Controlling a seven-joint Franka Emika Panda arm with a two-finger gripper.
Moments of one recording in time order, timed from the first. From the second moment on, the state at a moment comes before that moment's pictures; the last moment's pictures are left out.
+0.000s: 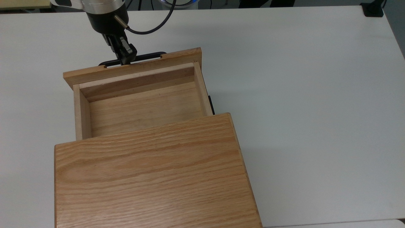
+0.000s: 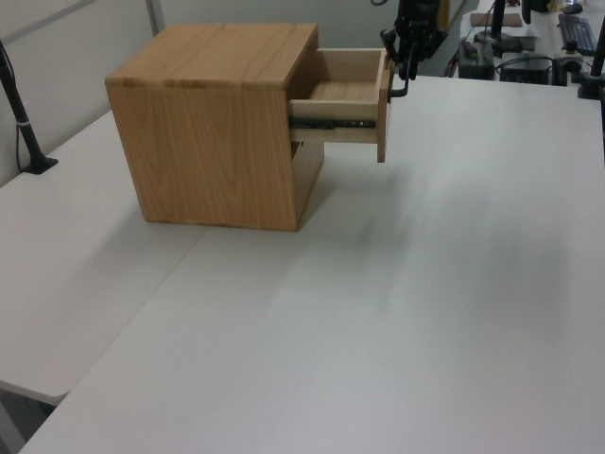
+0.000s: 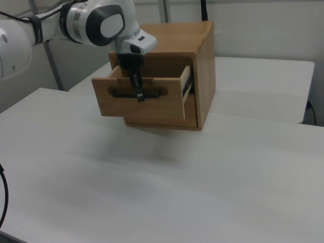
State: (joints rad) arm -0.03 0.25 -0.10 -1.43 0.04 1.79 0.74
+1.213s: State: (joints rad) arm -0.09 0.12 -0.09 -1.45 0.04 1.56 0.27
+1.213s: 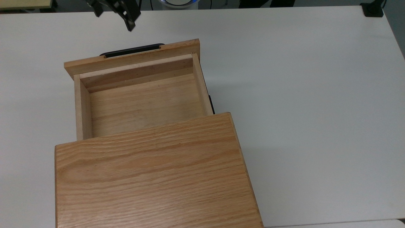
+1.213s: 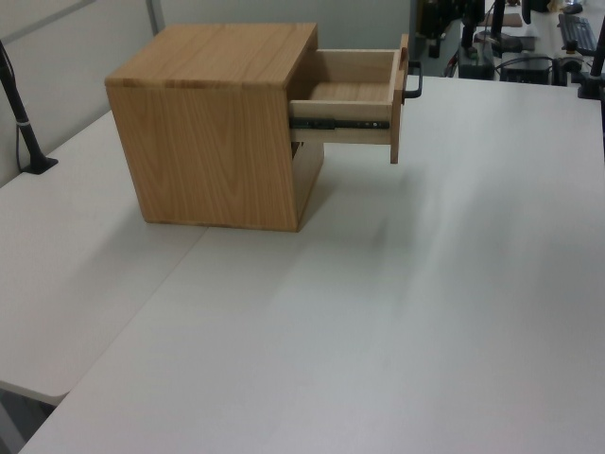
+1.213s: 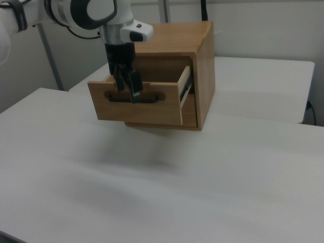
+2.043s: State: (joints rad) arm -0.06 -0.06 -0.15 -1.64 0.01 1.67 0.00
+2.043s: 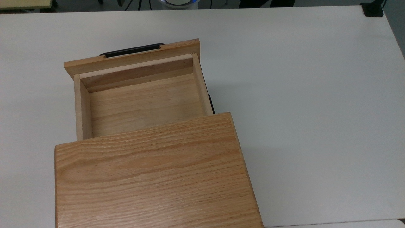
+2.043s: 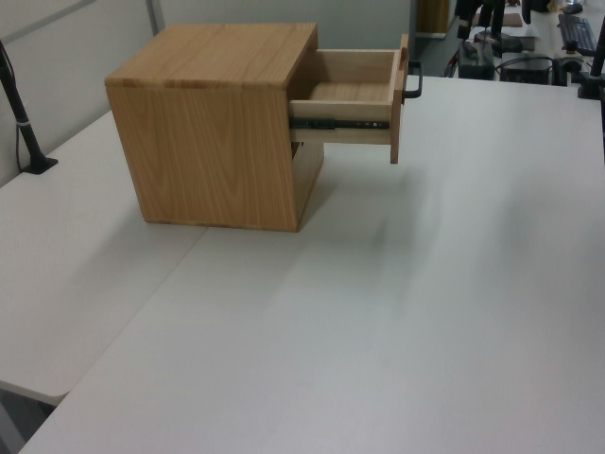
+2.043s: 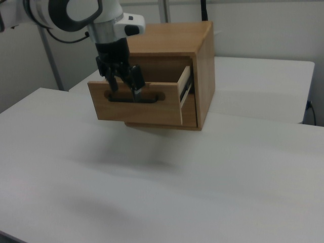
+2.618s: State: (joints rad) arm 0.06 -0.03 -0.17 -1.65 -0.02 1.70 0.08
